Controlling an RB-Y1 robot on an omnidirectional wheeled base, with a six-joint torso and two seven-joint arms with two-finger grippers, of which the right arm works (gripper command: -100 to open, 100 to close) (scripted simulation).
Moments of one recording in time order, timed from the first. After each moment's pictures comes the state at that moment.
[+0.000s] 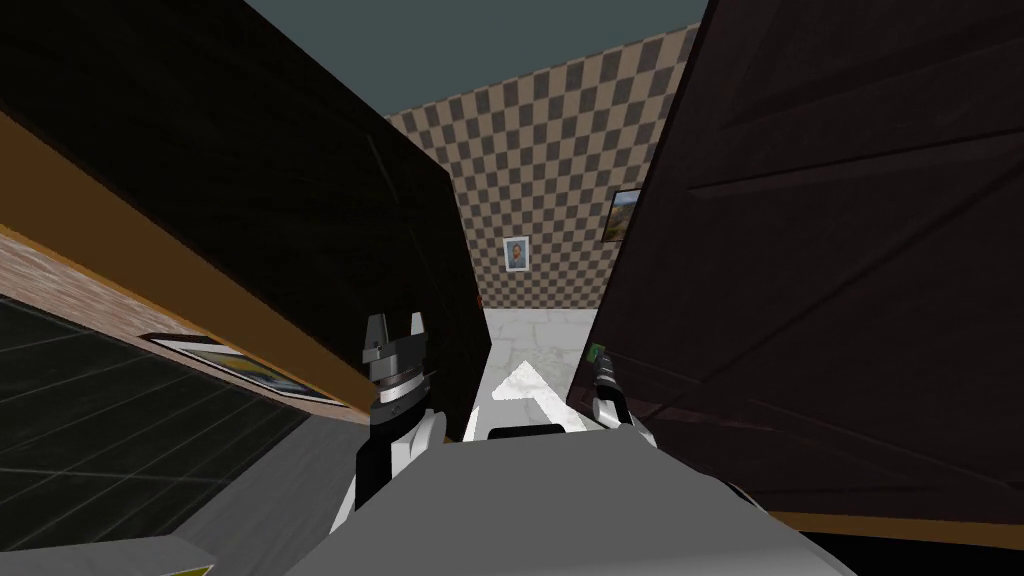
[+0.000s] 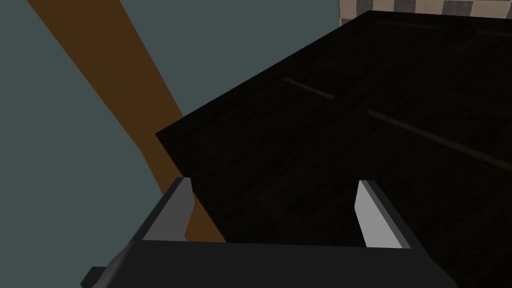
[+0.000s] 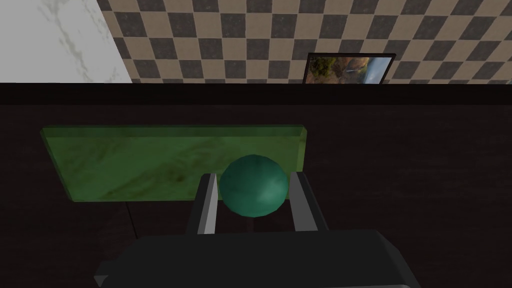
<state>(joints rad) -0.14 -0.16 -0.32 -0.57 -0.26 -0.81 0.06</state>
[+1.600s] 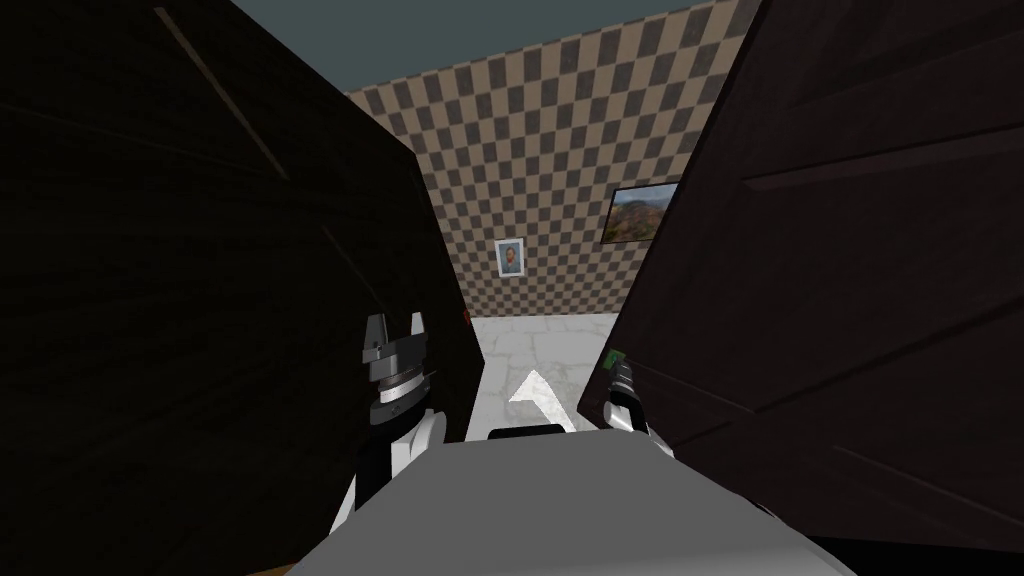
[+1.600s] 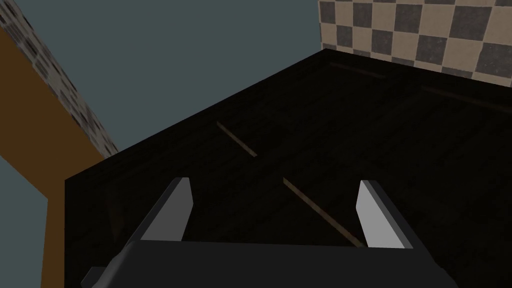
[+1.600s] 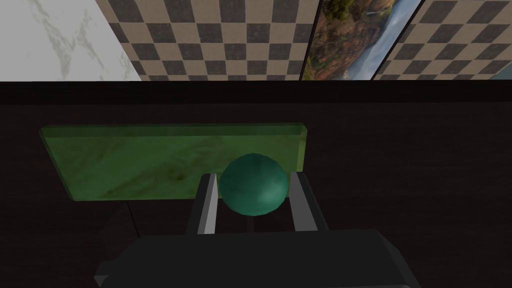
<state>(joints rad) -0.11 -0.18 -0.43 -0.56 -0.33 -0.81 0.10</state>
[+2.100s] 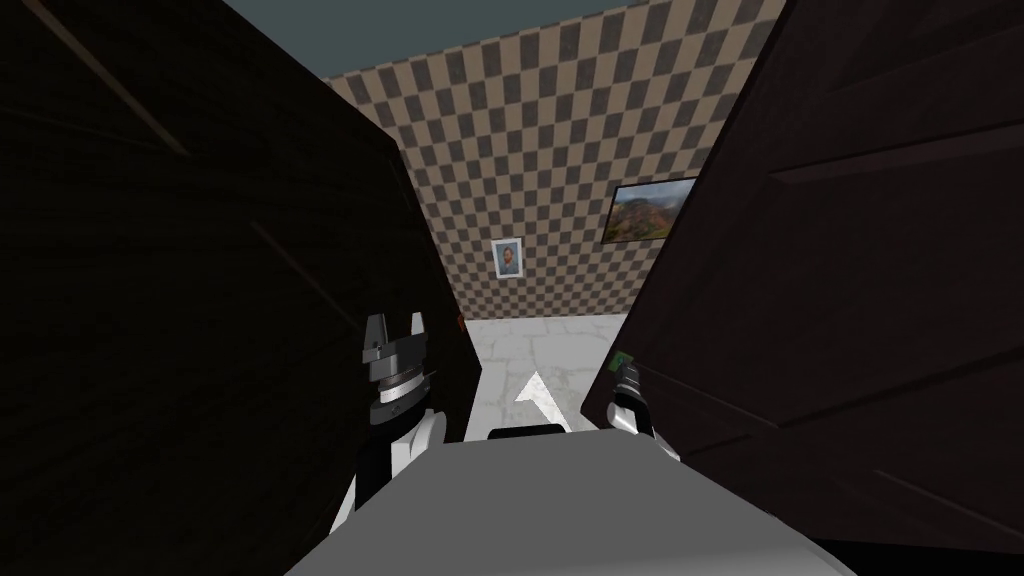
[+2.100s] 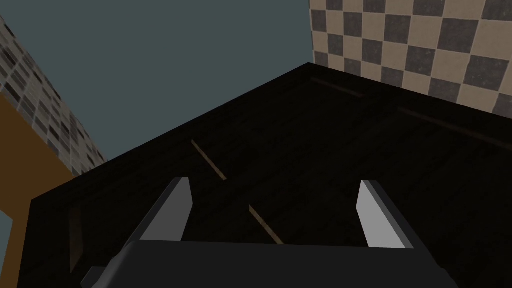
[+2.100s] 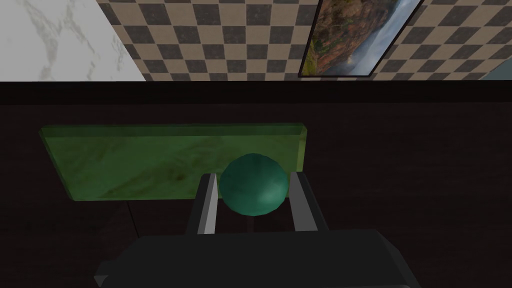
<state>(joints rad) -0.10 -0.19 -0.47 -0.58 -0.35 -0.81 0.11</state>
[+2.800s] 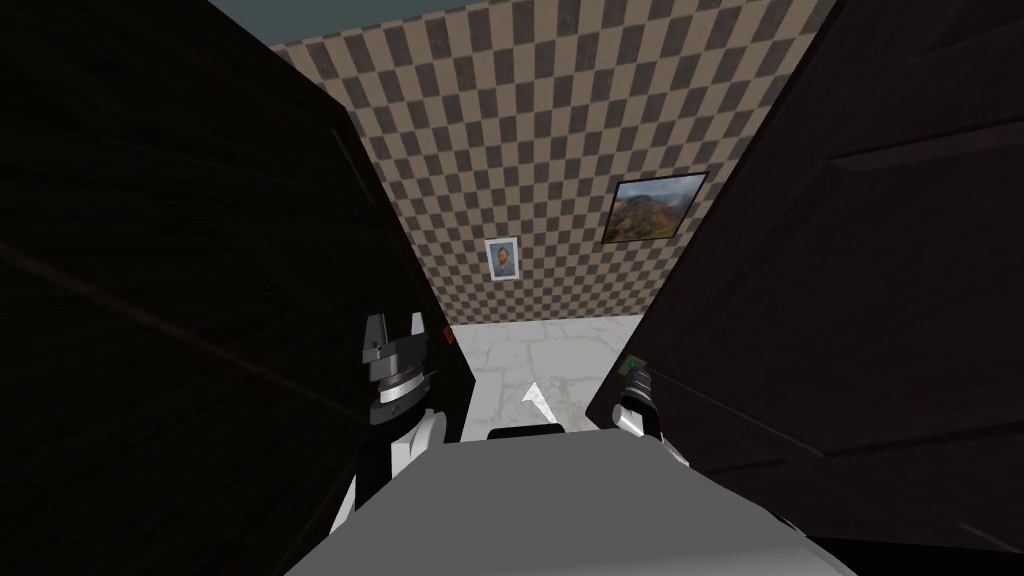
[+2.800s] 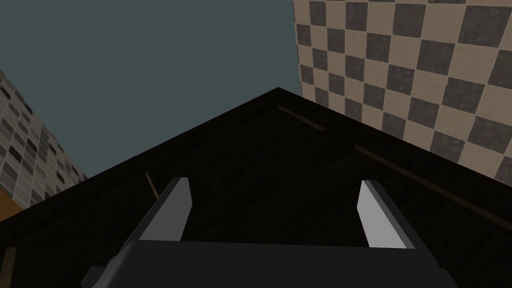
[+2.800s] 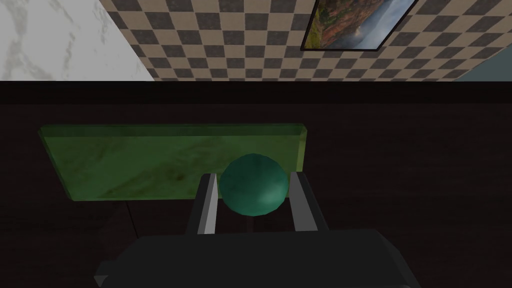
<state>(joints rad) -0.11 -0.21 -0.53 -0.53 -0.39 -0.84 0.13</state>
